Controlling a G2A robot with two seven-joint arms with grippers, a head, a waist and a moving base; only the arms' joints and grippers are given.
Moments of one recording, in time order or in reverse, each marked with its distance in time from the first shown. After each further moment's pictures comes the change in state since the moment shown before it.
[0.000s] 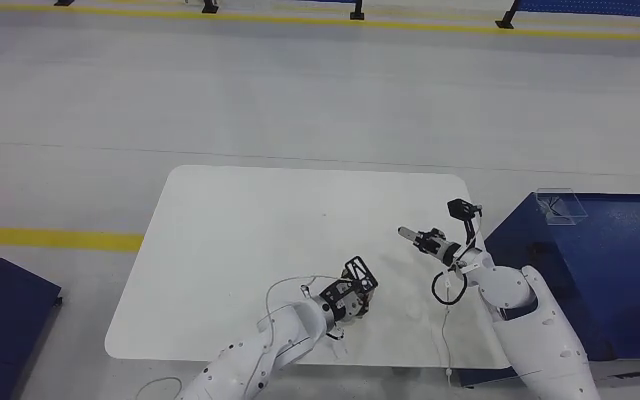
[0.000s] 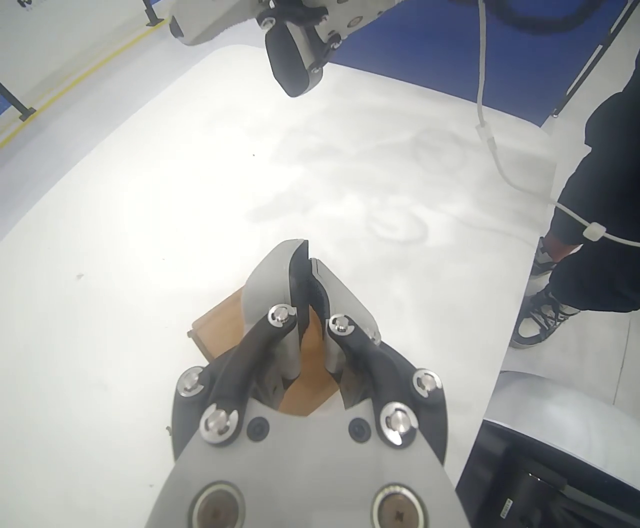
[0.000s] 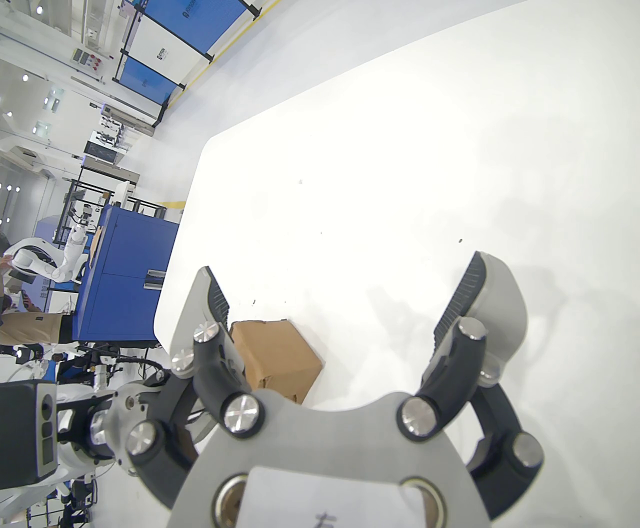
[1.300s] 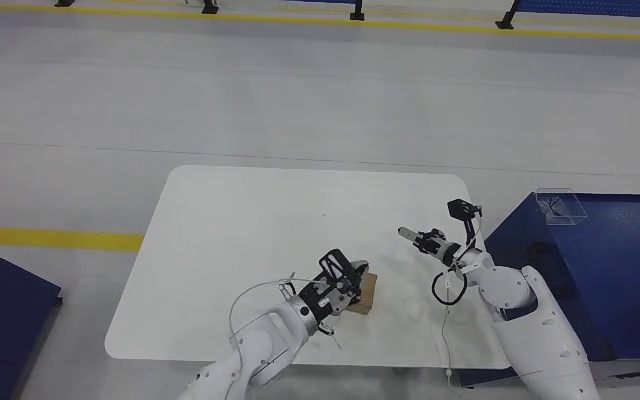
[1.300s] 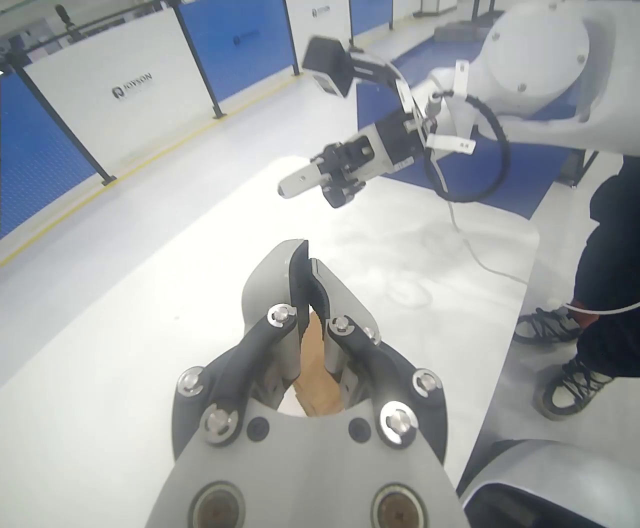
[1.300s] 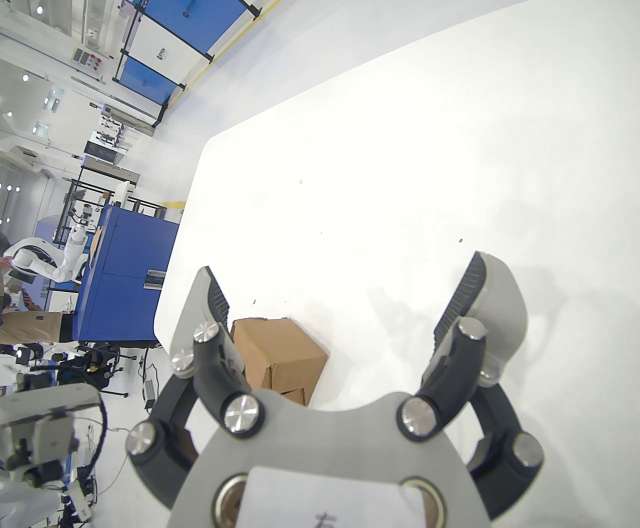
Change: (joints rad) left arm 0.228 0.046 -0.238 -0.327 0.146 -0.020 0.130; right arm 0.000 0.000 0.000 0.000 0.000 0.000 0.000
